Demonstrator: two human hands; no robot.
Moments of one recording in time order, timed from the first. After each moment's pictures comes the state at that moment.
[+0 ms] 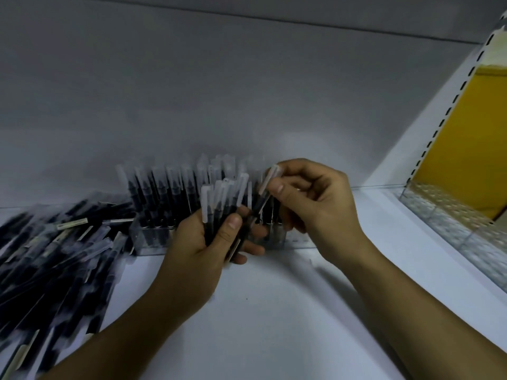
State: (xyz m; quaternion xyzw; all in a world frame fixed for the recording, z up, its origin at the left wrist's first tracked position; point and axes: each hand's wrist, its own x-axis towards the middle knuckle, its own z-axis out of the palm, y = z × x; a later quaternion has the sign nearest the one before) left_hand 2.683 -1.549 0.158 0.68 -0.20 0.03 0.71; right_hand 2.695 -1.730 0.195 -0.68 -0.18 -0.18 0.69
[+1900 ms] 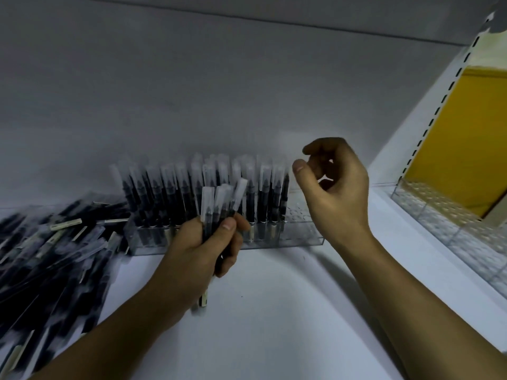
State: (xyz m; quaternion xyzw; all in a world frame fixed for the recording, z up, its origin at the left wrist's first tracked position) left_hand 2.683 -1.547 0.155 0.65 -0.17 -0.06 0.74; right_hand 2.710 -1.757 0.192 -0.77 -0.11 -0.39 0.50
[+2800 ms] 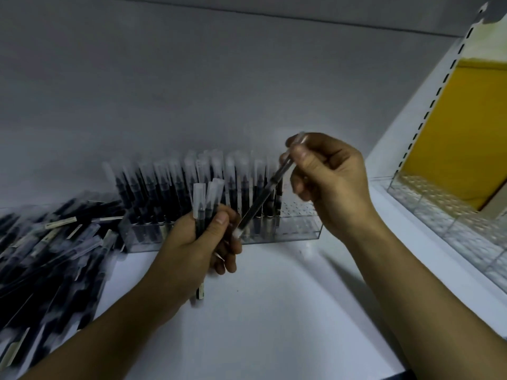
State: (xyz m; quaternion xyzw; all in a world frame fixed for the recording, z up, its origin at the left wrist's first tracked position) left_hand 2.686 -1.545 0.154 0.67 -0.17 -0.06 0.72; right_hand 2.705 -1.757 0.207 -0.62 -0.17 -0.21 0.74
